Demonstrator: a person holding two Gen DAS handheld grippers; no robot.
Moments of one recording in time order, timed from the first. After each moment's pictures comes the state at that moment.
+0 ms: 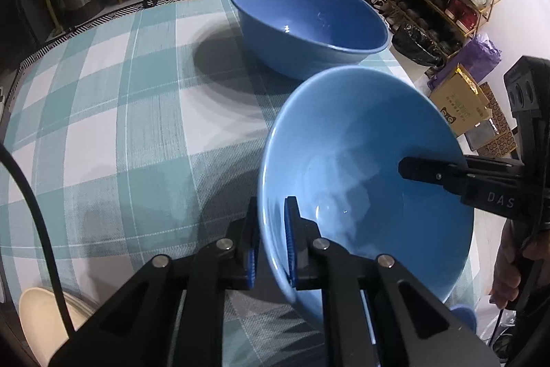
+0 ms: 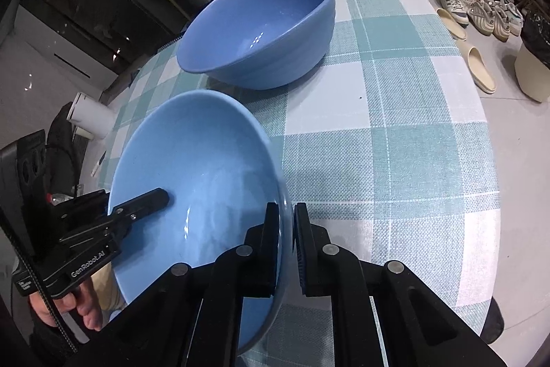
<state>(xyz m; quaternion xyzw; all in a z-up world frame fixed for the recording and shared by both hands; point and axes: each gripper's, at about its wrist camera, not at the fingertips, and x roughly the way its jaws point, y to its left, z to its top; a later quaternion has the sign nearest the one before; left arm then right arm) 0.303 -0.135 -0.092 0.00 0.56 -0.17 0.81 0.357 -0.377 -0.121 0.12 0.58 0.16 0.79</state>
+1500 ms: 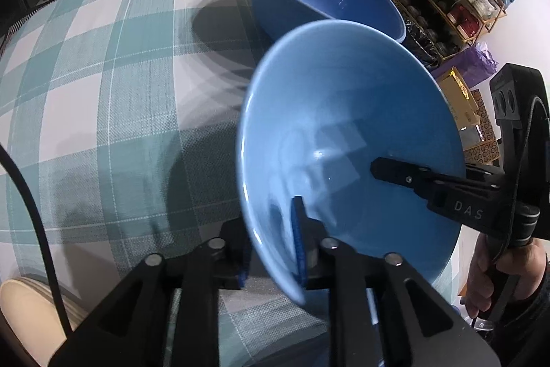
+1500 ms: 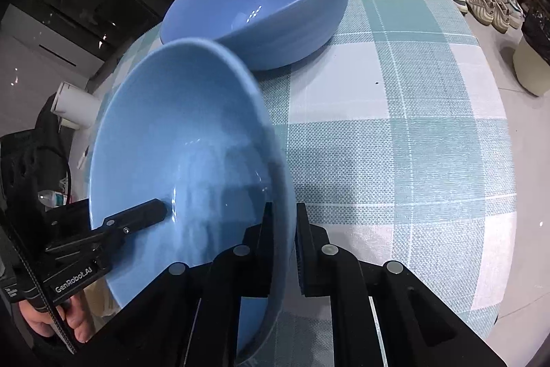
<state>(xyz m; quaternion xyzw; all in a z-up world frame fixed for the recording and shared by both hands) 0.309 -0.123 -0.110 -0.06 0.61 -0.19 0.77 0.370 -0.345 -0.143 0.10 0.62 0.14 0.77</state>
